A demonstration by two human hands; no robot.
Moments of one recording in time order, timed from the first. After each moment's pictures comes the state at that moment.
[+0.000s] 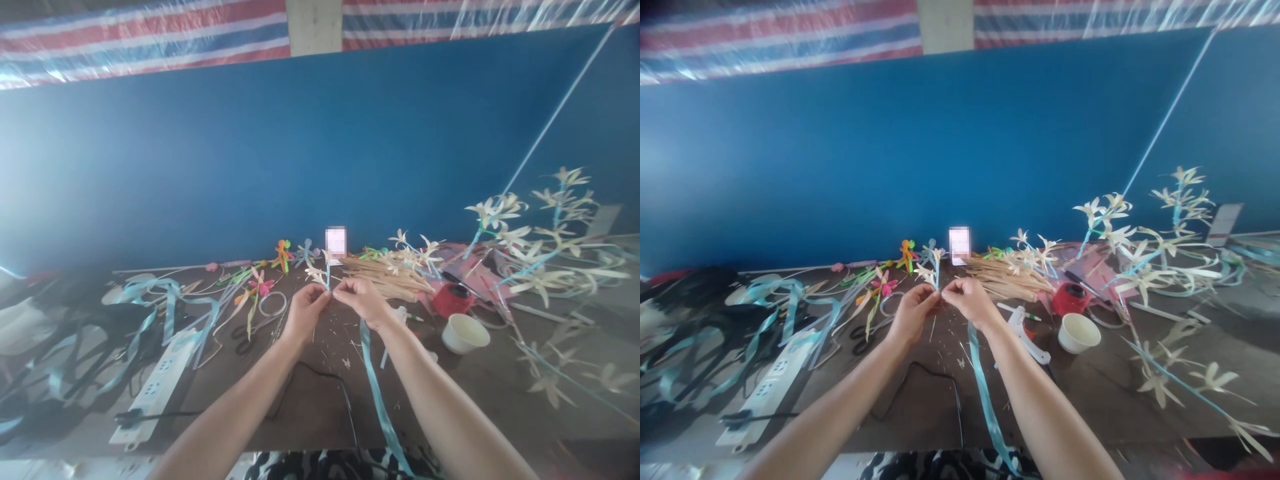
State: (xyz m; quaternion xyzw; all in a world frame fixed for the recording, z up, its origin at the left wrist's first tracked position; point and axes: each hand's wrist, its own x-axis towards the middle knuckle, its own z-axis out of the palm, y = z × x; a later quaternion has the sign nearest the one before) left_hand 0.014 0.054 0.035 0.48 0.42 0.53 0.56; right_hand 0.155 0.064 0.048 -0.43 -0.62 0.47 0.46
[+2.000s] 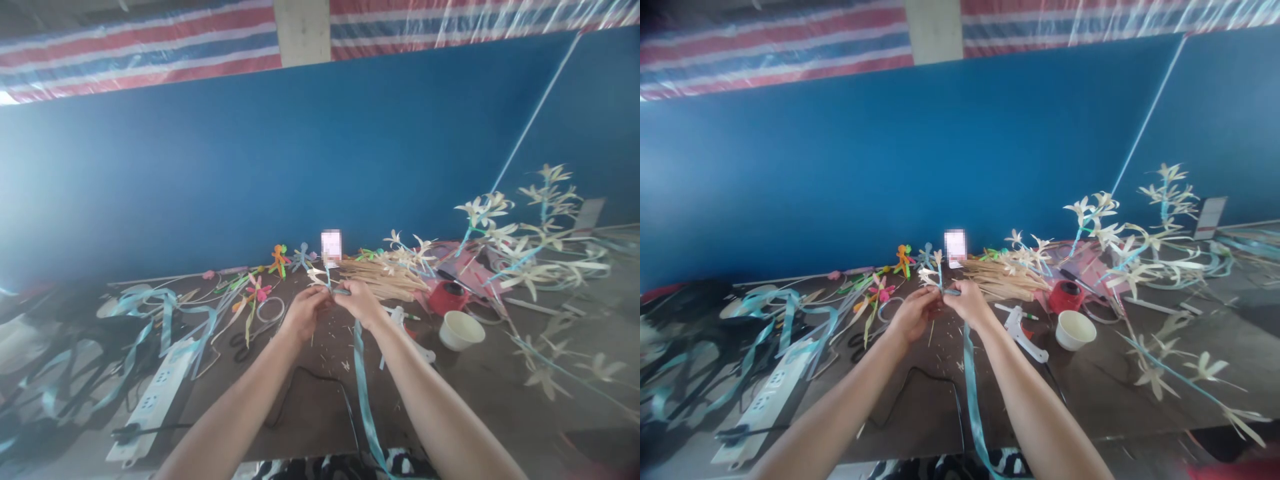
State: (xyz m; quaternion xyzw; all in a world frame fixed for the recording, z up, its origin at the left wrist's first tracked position) left_hand 0.016 0.067 0.040 0.39 0.39 0.47 0.69; right_hand 0.156 0.071 0.035 -0.50 -0.60 0.42 0.46
